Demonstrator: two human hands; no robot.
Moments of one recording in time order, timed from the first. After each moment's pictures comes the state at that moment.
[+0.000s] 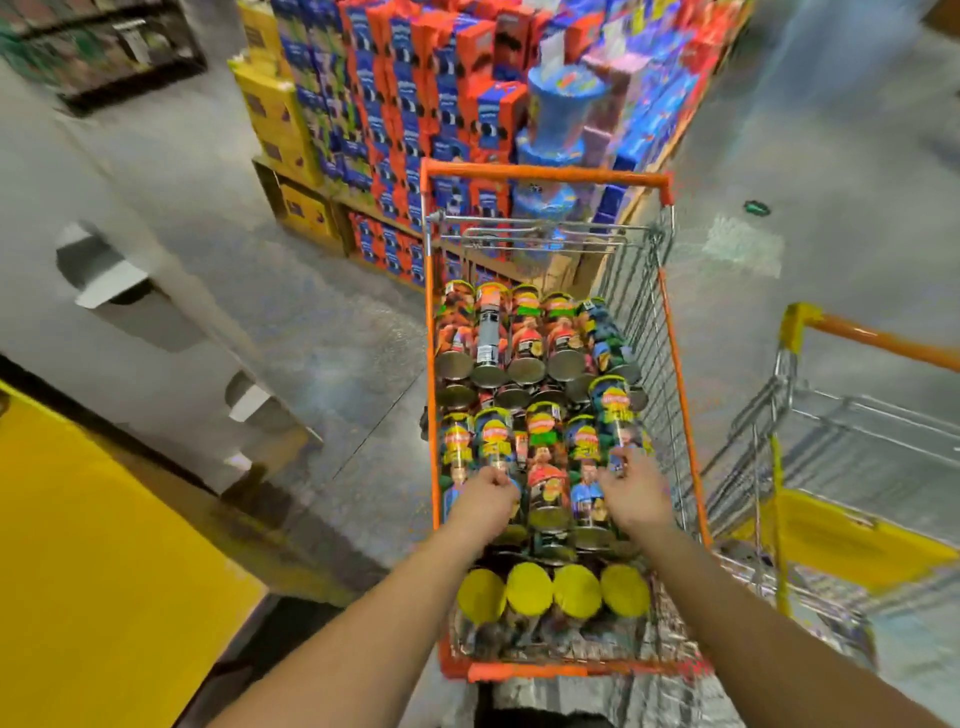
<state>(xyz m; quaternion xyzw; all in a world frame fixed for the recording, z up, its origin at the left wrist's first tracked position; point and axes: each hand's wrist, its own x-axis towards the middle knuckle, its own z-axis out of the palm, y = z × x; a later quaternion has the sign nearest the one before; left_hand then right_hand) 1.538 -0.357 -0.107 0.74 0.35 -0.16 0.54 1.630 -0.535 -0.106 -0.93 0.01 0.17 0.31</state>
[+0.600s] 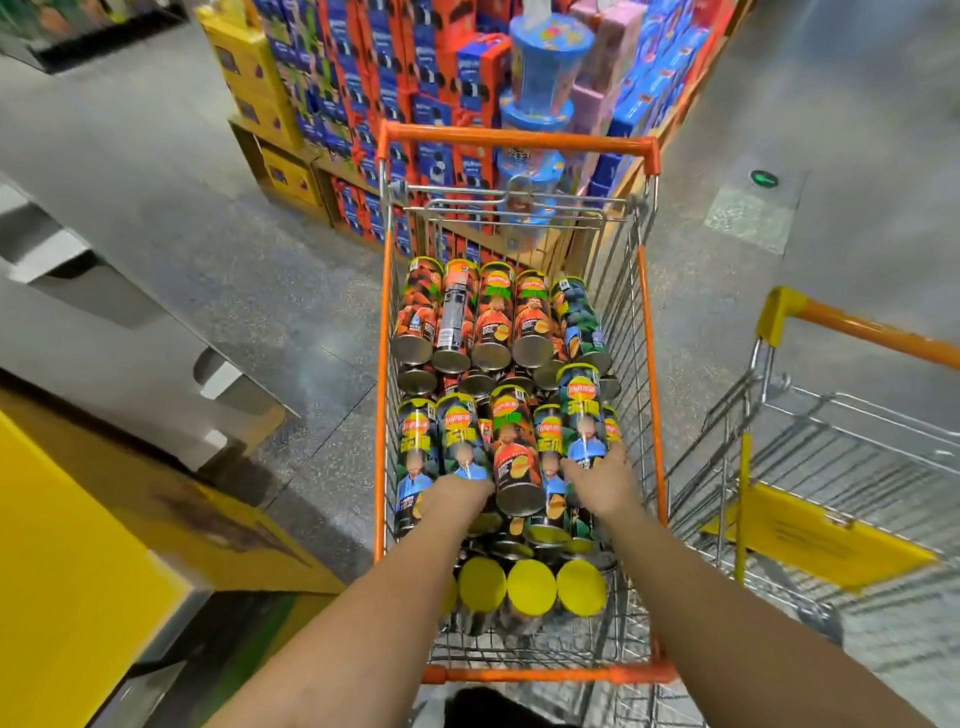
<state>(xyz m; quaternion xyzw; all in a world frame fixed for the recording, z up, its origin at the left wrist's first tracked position) 1.590 -0.392 -0.174 0.71 0.51 -0.24 0.42 1.676 -0.561 -0.147 -0.90 0.11 0.26 0.32</state>
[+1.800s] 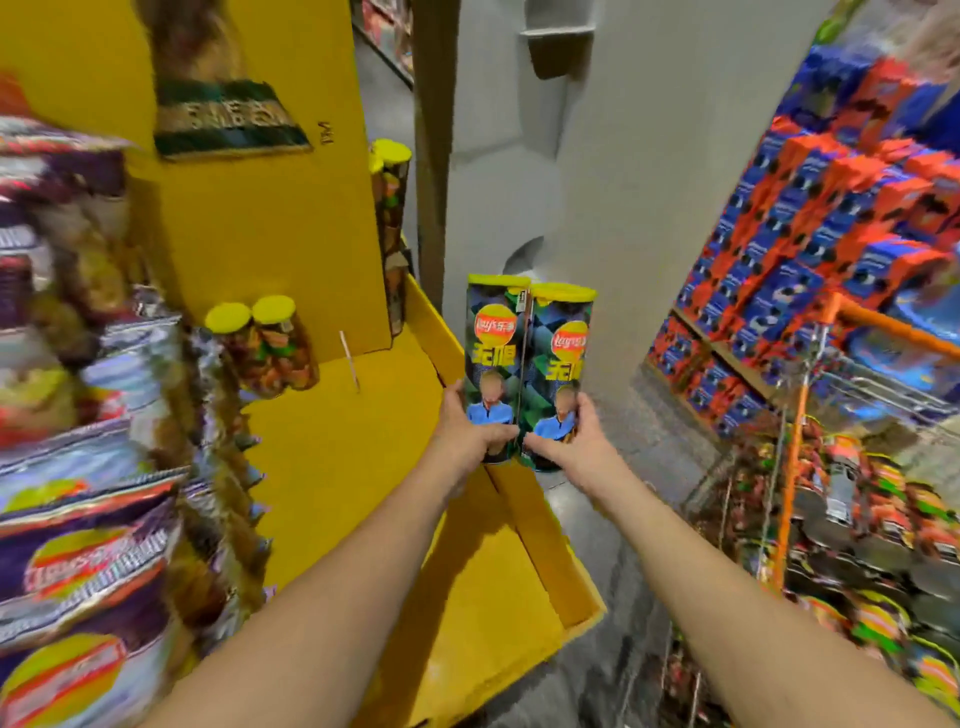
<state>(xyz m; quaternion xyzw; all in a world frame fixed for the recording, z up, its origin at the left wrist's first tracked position) 1.264 0.009 -0.024 0.50 0.46 0.26 0.68 1.401 -0.084 -0.013 -0.74 -0.33 0.40 0.43</state>
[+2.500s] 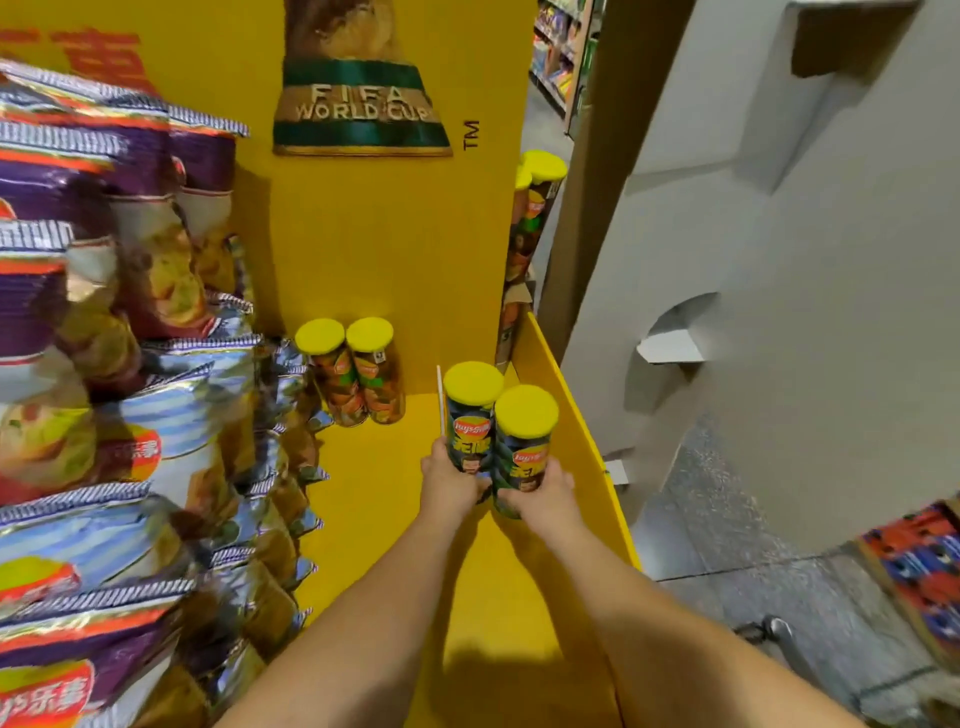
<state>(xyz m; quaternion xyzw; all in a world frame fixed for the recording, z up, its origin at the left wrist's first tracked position) 1.220 0.197 -0.181 0.47 0.68 0.28 0.50 1.339 0.140 -0.151 -0.79 -0.38 0.39 0.28</state>
